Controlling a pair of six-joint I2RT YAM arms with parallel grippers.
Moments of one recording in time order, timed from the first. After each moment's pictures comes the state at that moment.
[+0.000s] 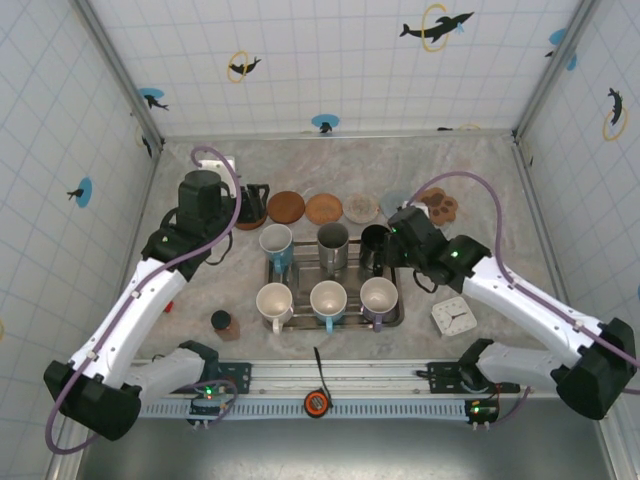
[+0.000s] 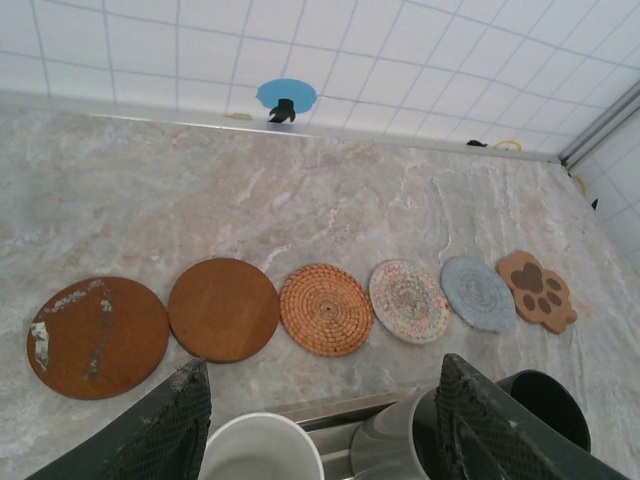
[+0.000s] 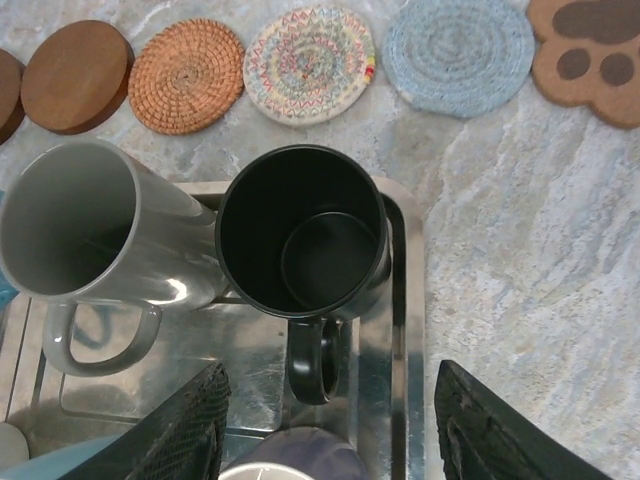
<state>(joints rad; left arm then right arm) -0.42 1.06 1.06 -0.47 0.03 -0.34 0.78 1.15 0.95 -0.72 0.27 0.64</state>
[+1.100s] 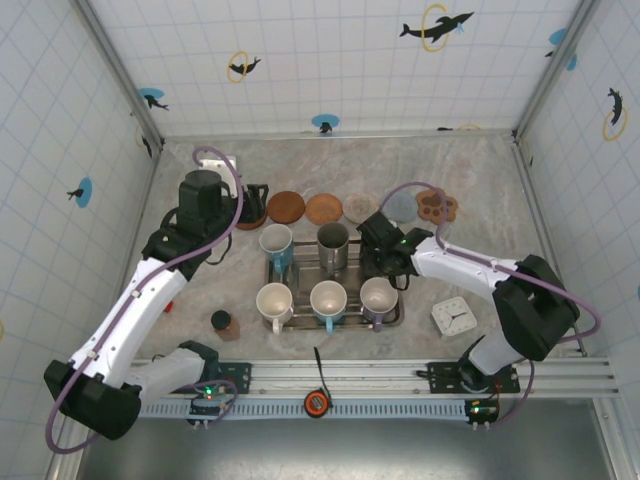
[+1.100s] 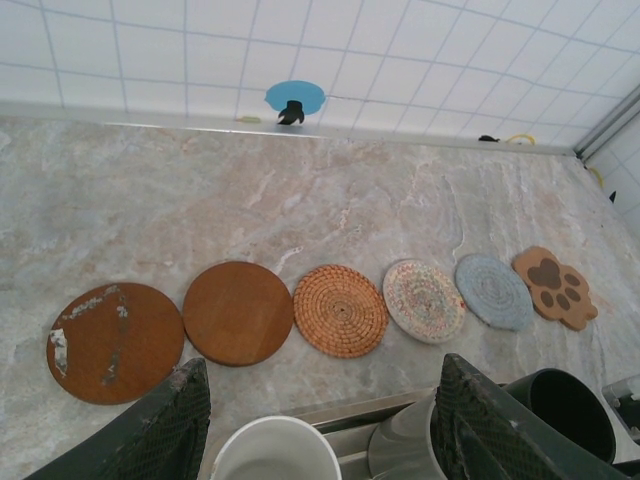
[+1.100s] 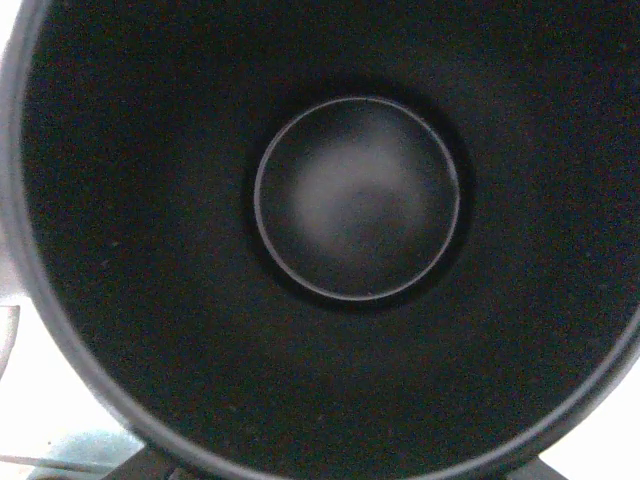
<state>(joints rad) -0.42 1.06 1.06 -0.46 0.01 -0.31 0.76 1.53 0.93 -0.57 0.14 0.65</state>
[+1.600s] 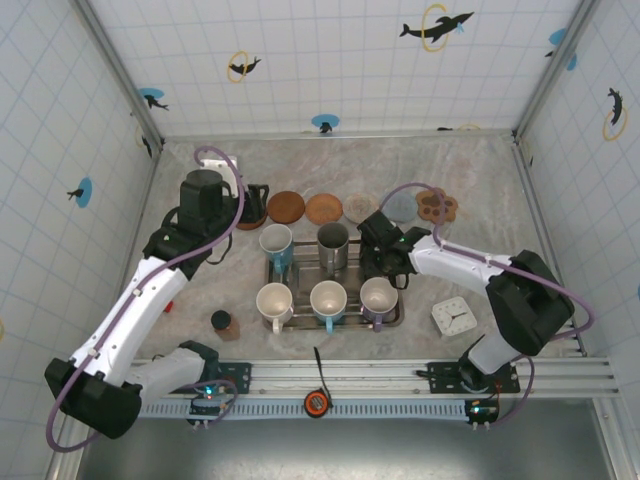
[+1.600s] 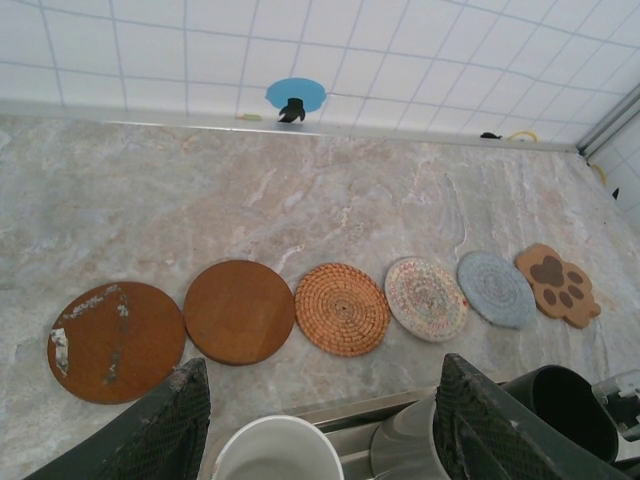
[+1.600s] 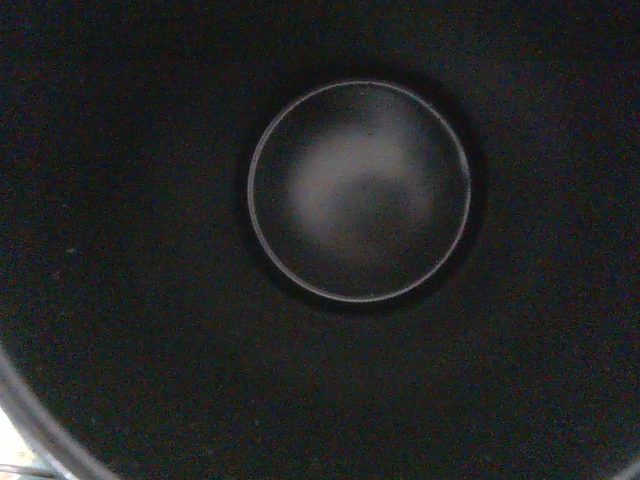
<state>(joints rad) -0.42 1.07 1.06 -0.46 0.01 -0.30 0.75 1.56 0.93 -0.56 0.11 0.64</state>
